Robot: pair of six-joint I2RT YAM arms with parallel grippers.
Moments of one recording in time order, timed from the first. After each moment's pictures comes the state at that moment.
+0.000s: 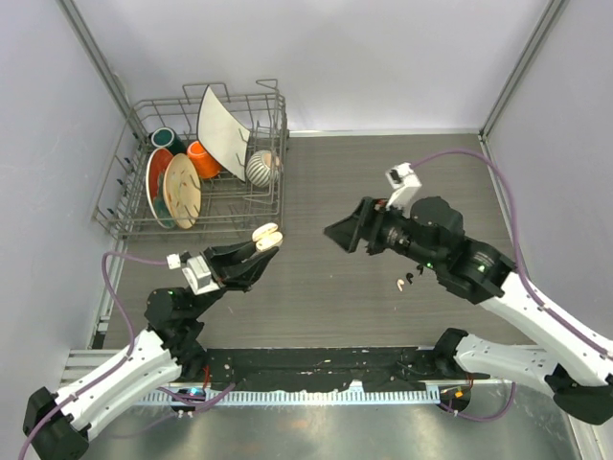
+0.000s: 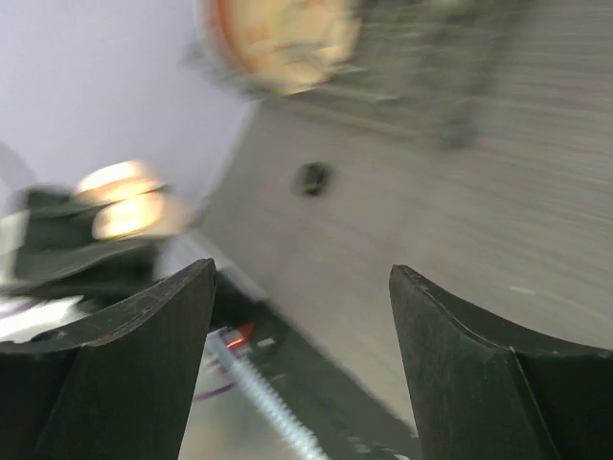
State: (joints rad) left arm -0.74 0.51 0.23 0.86 0.24 -0.08; right arm 0.86 0.95 1.09 -0.34 -0.10 0.72
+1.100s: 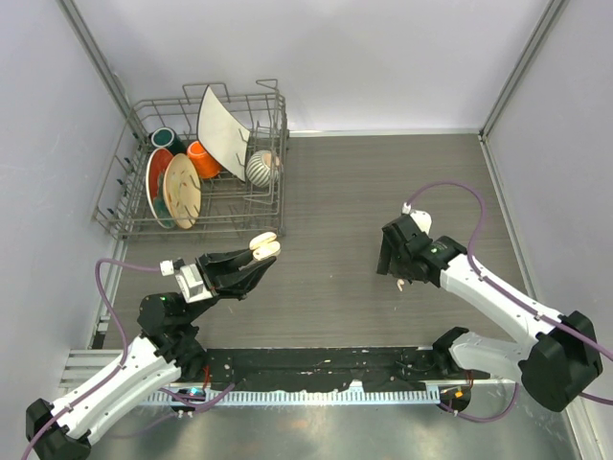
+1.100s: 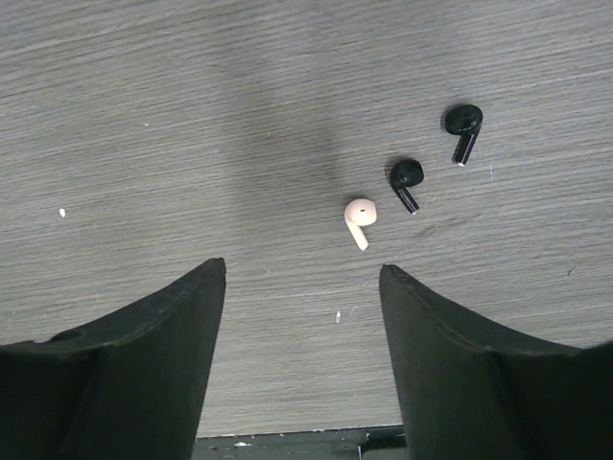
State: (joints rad) left arm -0.74 0.40 0.23 0.77 0.31 -0.10; right arm 0.58 1.10 0.79 -0.76 0.32 0.68
